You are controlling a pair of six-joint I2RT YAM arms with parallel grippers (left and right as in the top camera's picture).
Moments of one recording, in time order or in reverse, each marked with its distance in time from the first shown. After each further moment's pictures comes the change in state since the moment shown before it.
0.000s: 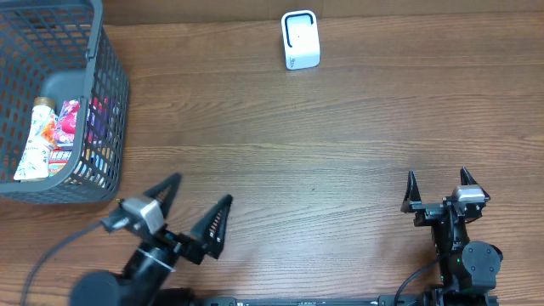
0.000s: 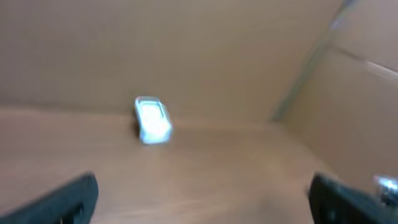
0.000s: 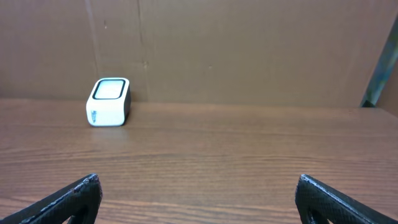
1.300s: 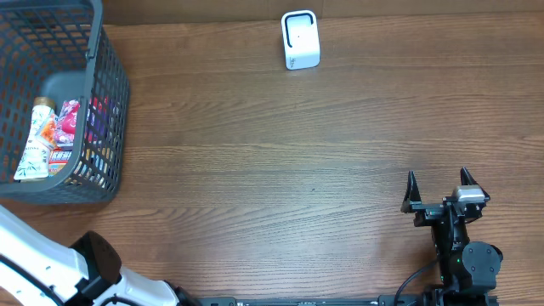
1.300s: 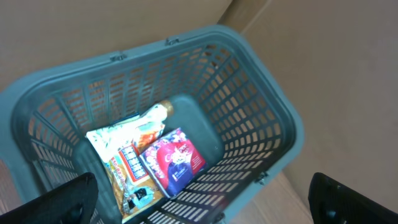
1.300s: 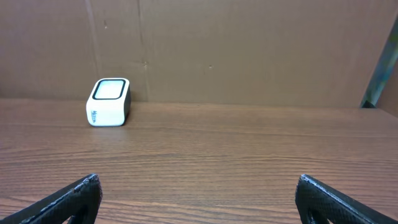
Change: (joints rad) left arm 0.675 1.560 2.011 -1.040 -0.436 -0.143; right arm 0.000 -0.002 0.000 0.001 0.000 -0.002
